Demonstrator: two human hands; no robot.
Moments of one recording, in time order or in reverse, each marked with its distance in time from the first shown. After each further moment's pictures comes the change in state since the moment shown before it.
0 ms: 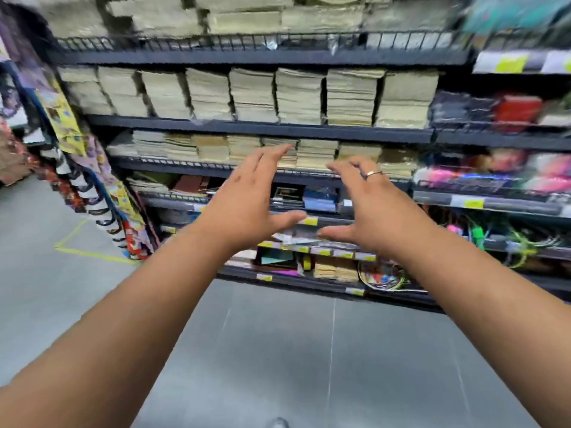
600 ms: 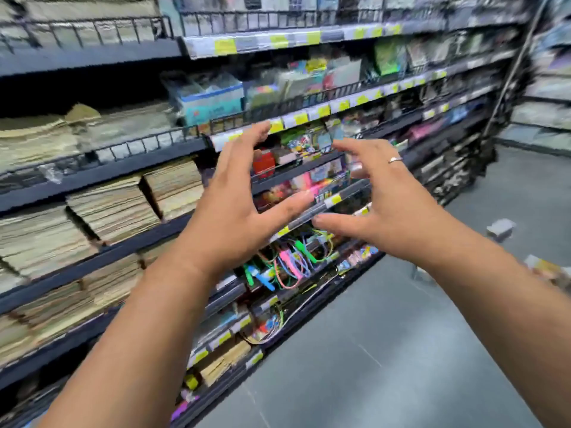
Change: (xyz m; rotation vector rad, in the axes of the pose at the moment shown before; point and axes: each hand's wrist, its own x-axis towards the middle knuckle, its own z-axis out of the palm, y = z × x) left_hand 0.164 0.187 0.035 -0.680 -0.148 0.750; right_hand -0.111 0.096 -0.132 0.052 0.664 0.573
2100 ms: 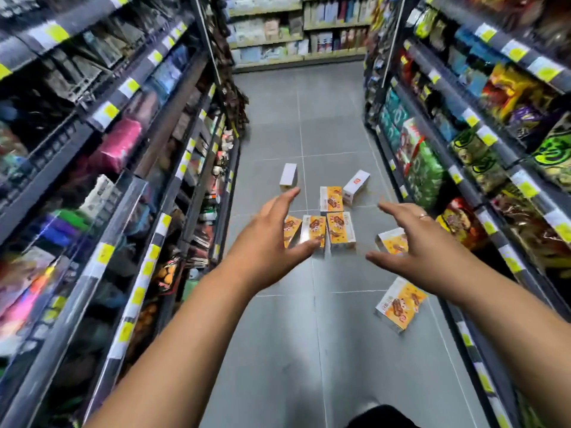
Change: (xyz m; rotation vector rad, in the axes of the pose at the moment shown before) left_hand 0.464 0.059 0.762 -0.202 -0.945 0.339; right_hand -0.021 0.673 -0.277 -0.312 0.241 1.111
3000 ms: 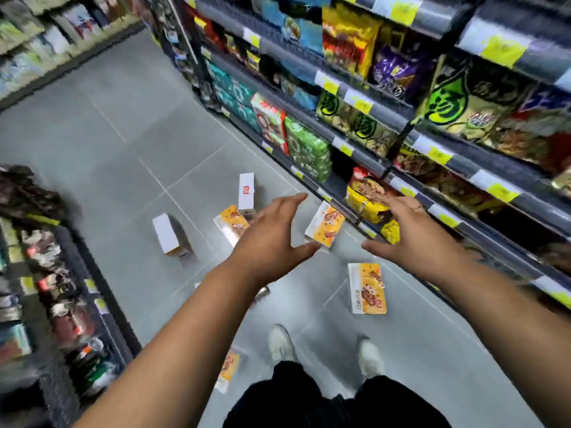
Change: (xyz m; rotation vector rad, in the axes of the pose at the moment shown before) left_hand 0.482 0.026 0.179 0.148 -0.627 0.499; right_hand 0.250 0.243 -0.042 0.115 0.190 0.801
